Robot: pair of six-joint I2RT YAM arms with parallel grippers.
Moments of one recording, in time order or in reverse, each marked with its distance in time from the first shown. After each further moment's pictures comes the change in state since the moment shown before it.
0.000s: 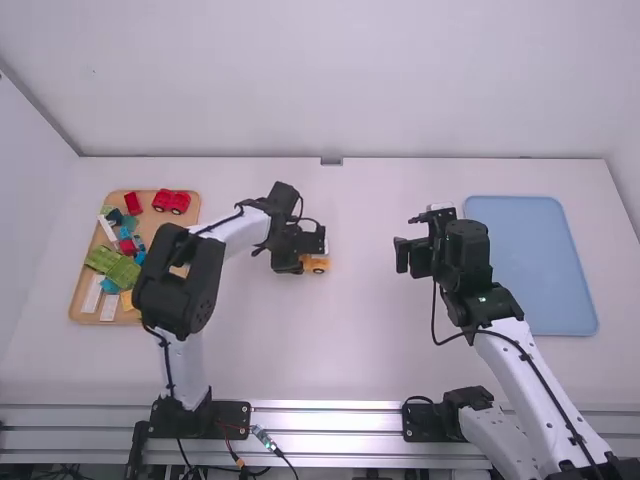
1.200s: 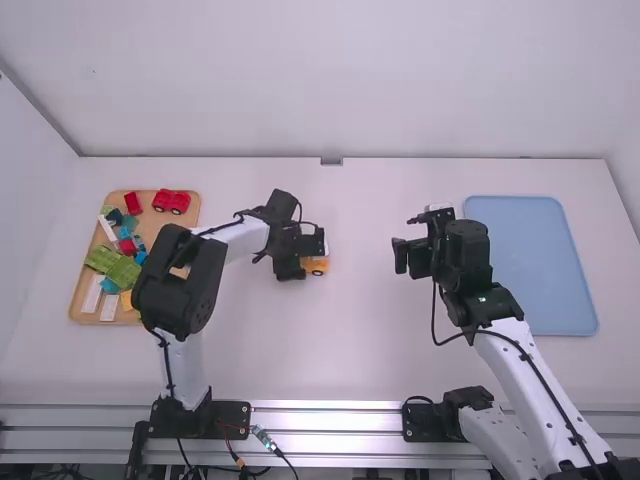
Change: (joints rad) left arm -0.001 -0.003 -0.091 0.155 0.014 -0.077; right arm 0.000 0.000 0.000 0.000 -0.023 -0.006
